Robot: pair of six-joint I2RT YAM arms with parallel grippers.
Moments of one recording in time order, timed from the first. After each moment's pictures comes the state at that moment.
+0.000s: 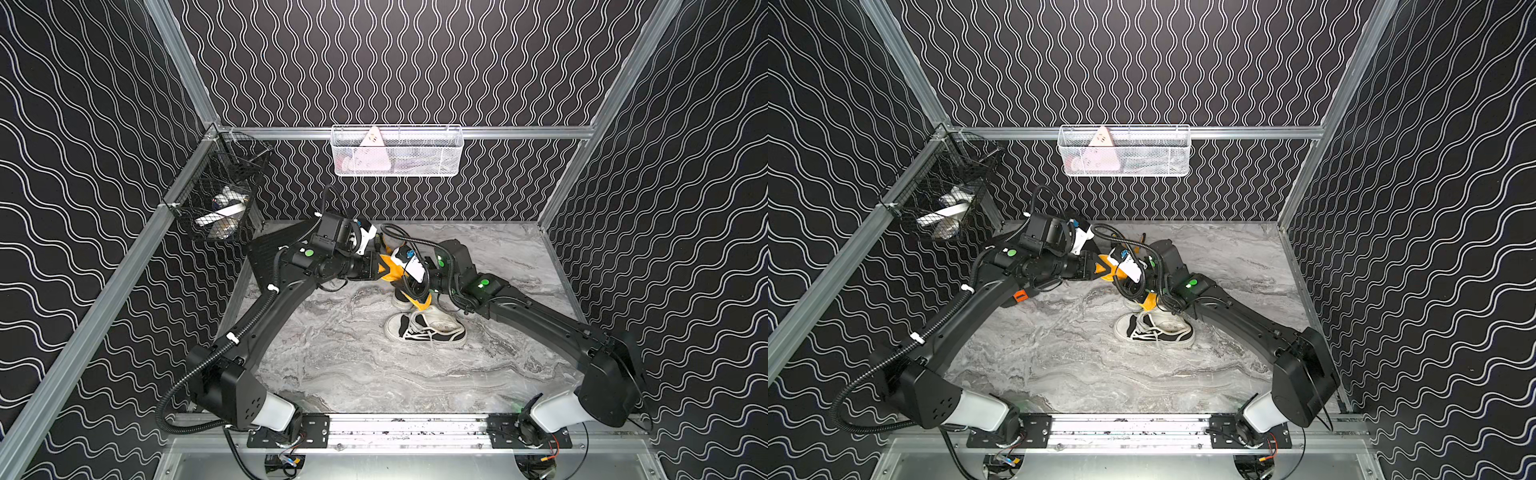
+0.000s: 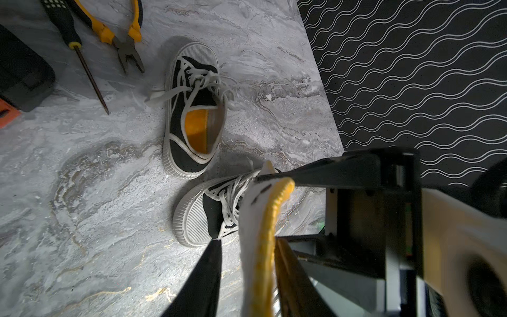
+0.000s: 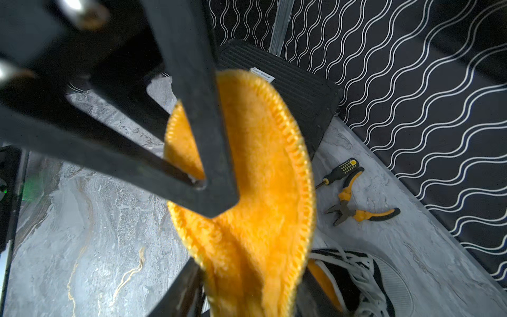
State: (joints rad) left arm -0.35 1.47 1.47 -0.81 0.50 -0.37; right arm 0.70 1.51 1.20 -0.20 -0.27 -0.32
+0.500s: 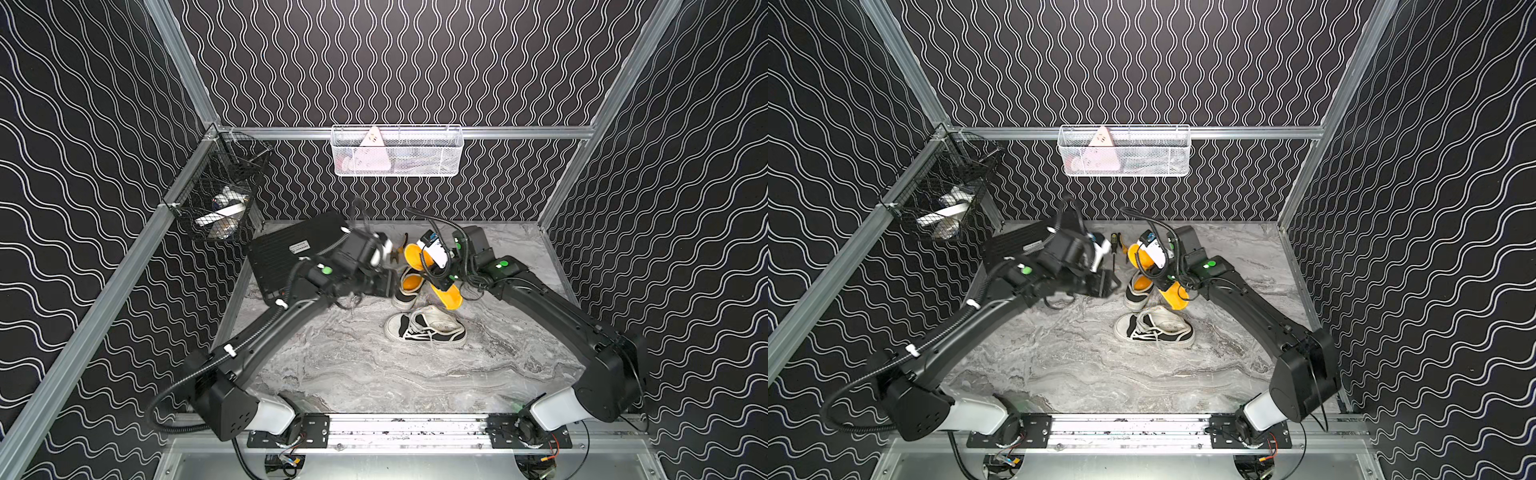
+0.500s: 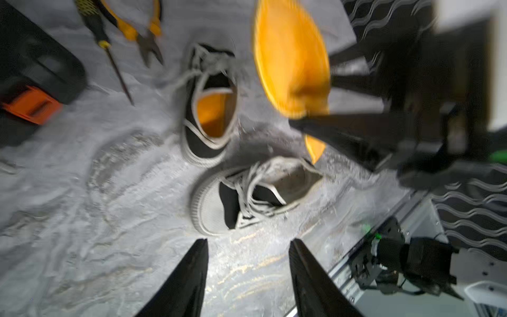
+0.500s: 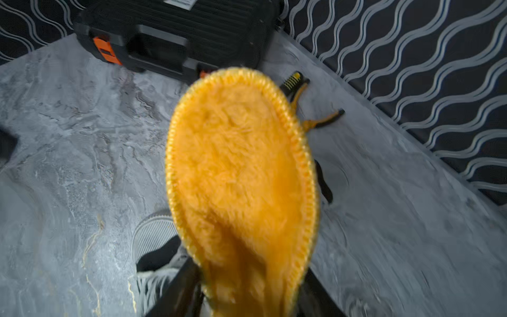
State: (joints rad) left arm -0.63 1.43 1.40 -0.82 0.13 -0.42; right arm 0.53 1.50 1.31 -0.54 -0.17 -0.25
